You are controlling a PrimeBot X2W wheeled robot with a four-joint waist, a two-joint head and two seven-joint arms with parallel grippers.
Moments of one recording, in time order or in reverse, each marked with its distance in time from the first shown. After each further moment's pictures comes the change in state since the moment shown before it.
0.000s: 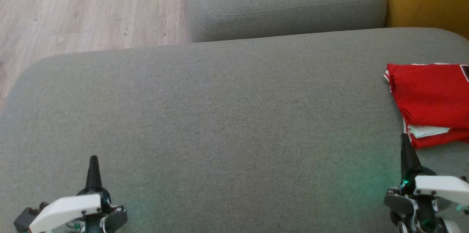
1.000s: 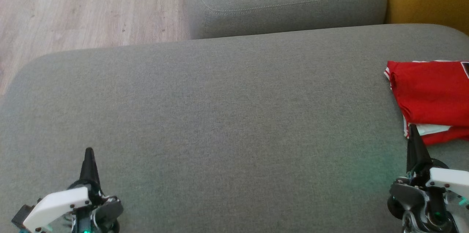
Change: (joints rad) left arm -0.038 -0.002 0.036 0.010 -0.173 -0.025 0.045; right arm -0.036 0.000 -0.039 -0.012 0.169 0.000 0.041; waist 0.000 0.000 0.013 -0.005
